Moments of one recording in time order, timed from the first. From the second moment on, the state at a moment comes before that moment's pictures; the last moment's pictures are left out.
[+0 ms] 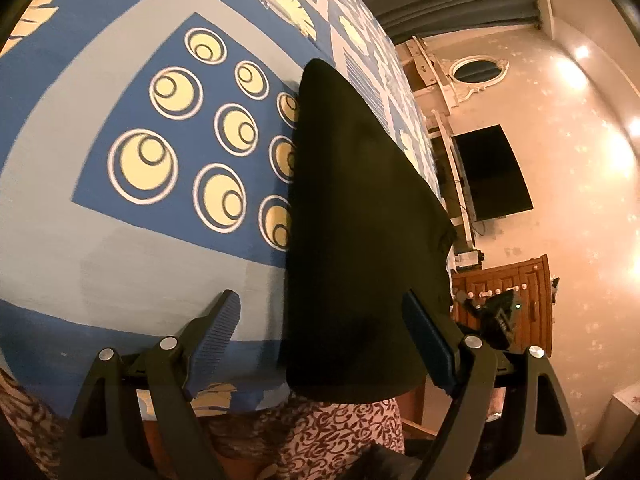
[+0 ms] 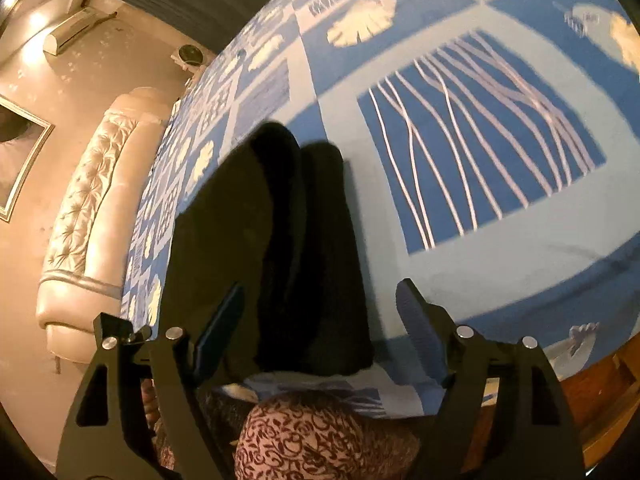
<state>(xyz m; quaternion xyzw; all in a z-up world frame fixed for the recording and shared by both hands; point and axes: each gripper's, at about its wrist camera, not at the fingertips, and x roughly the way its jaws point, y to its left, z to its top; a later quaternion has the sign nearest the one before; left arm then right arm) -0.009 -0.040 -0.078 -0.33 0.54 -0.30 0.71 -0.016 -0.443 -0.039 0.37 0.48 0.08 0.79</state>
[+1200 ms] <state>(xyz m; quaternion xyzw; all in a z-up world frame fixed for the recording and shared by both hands) -0.002 -0.045 -0.060 -0.31 0.48 -0.37 0.73 -0.015 -0.462 -0.059 0.42 0.45 0.18 0.77</state>
